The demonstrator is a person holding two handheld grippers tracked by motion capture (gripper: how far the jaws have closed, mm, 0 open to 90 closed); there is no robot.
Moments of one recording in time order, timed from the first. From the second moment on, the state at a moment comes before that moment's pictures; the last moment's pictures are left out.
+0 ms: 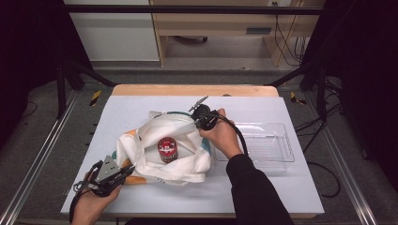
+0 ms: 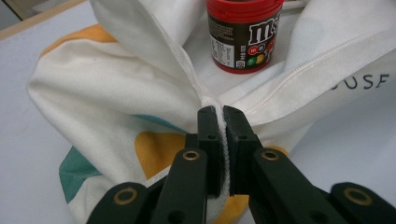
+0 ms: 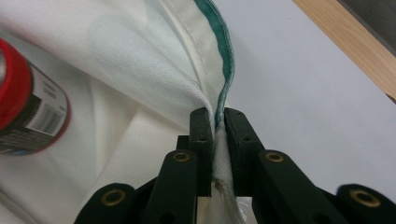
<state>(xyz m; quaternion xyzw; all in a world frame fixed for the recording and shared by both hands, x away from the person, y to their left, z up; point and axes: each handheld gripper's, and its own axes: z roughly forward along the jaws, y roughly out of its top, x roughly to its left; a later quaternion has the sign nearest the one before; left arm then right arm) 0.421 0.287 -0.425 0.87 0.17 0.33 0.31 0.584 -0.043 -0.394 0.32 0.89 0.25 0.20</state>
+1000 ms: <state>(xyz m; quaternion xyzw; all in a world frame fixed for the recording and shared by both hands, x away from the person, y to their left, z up) 0.458 0.271 -0.376 0.84 0.19 0.38 0.35 0.467 -0.078 -0.350 0.29 0.86 0.37 0.21</state>
